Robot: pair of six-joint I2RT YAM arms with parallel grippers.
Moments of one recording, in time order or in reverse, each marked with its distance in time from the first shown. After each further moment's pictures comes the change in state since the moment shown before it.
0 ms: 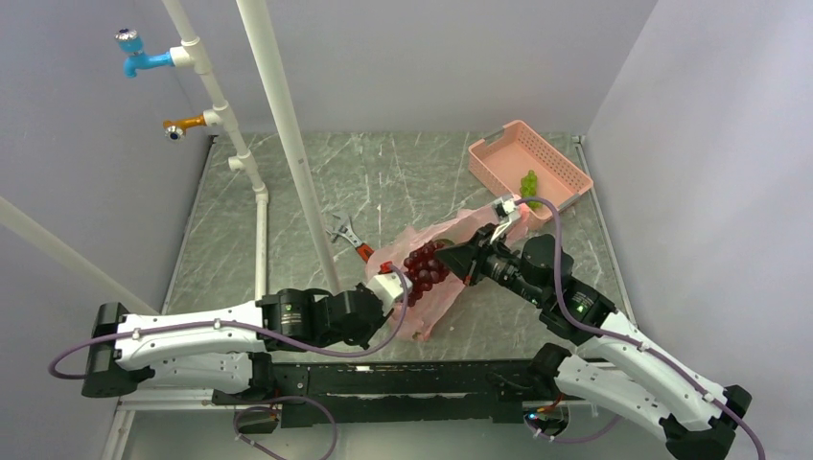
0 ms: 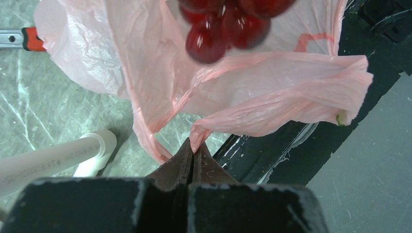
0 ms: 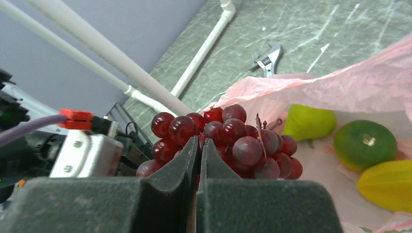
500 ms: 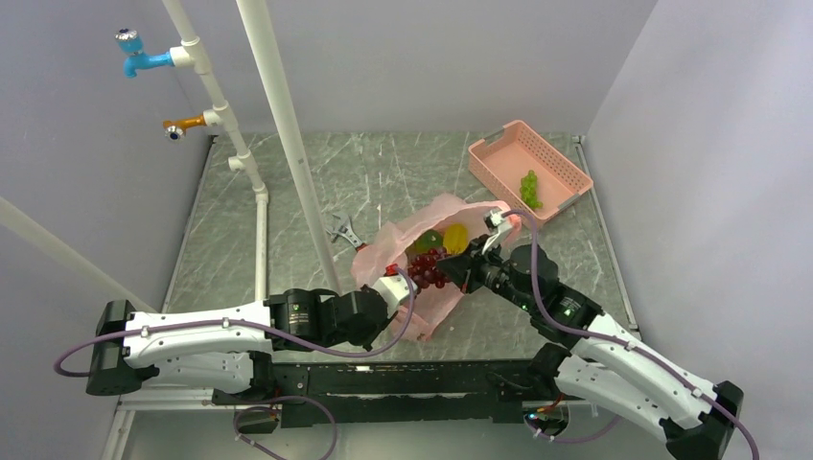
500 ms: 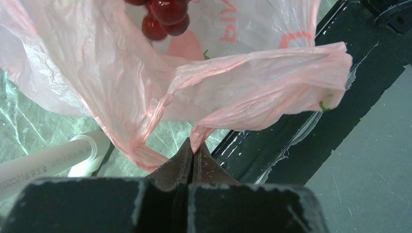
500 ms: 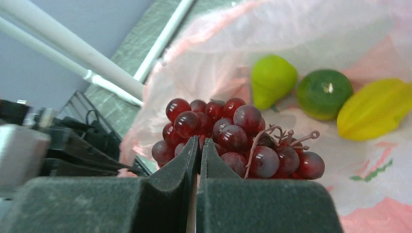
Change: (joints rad) left arm 0.000 0.024 0.000 0.008 0.021 0.003; right arm 0.000 -0.004 -0.148 0.036 0.056 -0.057
